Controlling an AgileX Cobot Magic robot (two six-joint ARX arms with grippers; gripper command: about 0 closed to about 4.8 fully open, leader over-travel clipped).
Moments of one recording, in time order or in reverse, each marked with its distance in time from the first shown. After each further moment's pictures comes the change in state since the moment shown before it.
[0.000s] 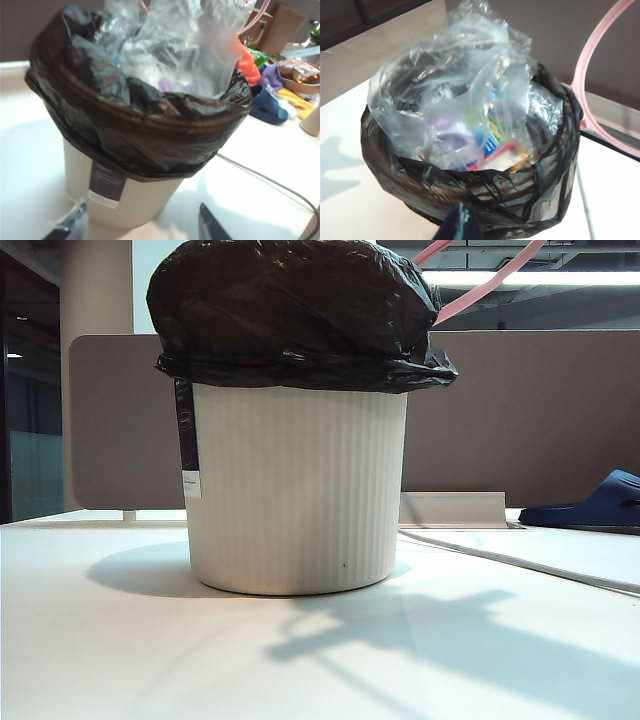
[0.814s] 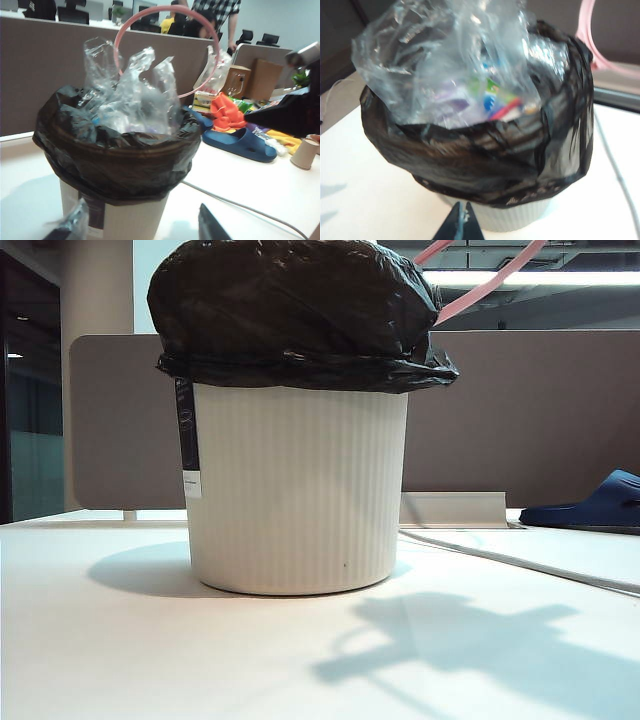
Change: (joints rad) left arm -0.002 -0.384 -0.004 -0.069 -0.043 -0.088; right arm 0.000 -0.169 -0.296 0.164 -0.017 0.179
